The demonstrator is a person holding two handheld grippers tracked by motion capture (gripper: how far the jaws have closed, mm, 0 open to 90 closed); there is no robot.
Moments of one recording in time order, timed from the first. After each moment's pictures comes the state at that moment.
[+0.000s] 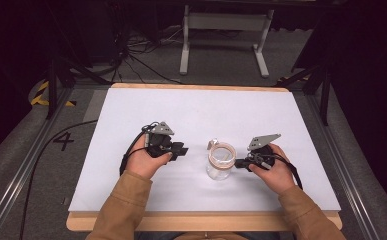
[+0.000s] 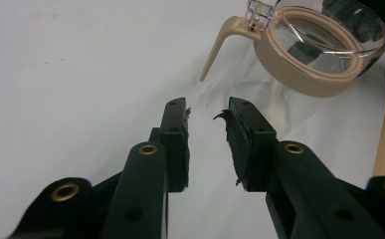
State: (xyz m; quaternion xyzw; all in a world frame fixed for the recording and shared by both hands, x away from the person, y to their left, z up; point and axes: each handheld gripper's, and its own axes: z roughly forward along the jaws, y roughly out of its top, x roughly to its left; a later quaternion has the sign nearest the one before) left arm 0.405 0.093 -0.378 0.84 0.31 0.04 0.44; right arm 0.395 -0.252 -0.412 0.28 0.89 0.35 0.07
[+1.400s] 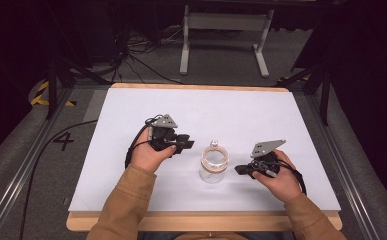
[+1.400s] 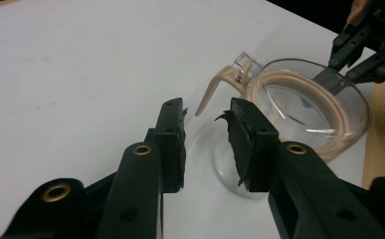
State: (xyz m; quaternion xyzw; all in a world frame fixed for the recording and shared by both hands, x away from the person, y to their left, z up) left arm 0.418 0.082 -0.365 0.83 0.28 0.04 0.48; right arm 0.368 -0.253 -0.397 0.26 0.89 0.36 0.07
